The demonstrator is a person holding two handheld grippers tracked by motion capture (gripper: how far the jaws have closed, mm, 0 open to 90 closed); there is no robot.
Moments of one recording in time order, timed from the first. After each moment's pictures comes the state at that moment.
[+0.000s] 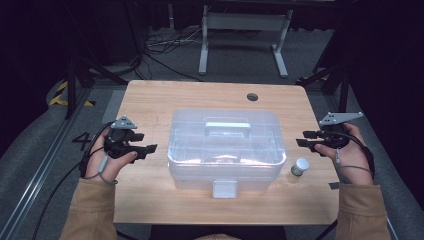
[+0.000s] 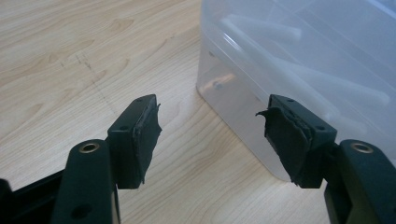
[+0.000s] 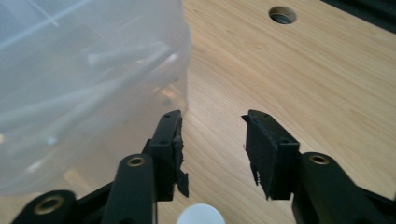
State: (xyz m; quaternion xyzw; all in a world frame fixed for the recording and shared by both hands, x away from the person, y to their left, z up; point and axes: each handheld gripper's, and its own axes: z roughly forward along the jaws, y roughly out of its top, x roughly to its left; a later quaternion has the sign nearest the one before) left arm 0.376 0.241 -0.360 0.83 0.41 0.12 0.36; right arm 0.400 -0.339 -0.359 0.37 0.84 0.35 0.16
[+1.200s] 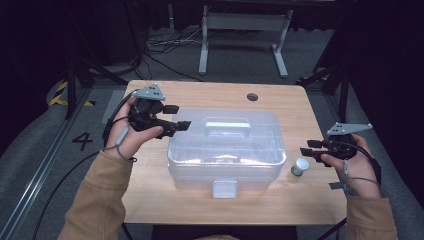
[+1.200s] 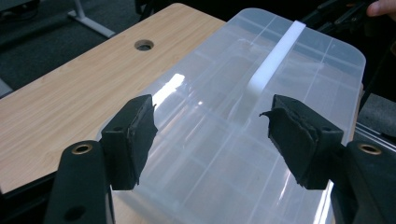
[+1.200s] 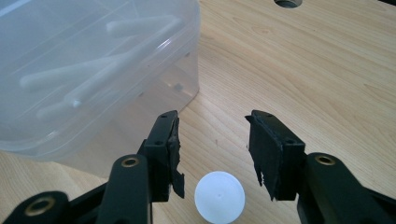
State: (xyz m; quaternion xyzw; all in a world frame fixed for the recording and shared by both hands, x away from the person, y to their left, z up) left arm 0.400 0.160 -0.274 0.84 0.27 0.09 0.45; right arm 0.375 -0.354 -0.371 0.39 0.83 0.37 0.14
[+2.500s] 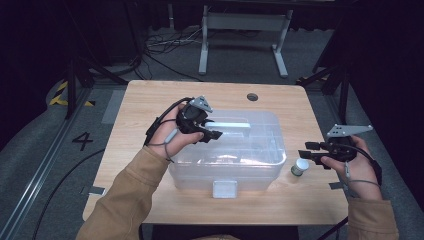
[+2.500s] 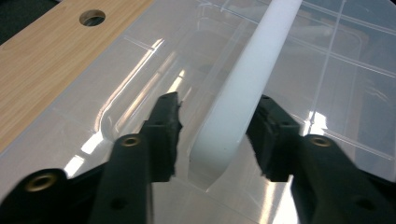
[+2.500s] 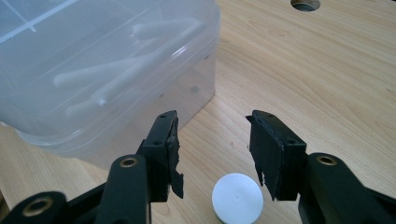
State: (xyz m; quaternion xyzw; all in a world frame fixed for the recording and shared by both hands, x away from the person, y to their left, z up) left arm 0.417 0.077 -0.310 0.90 0.22 0.06 0.38; right arm 0.370 -0.351 -0.371 0.38 0.83 0.39 0.12
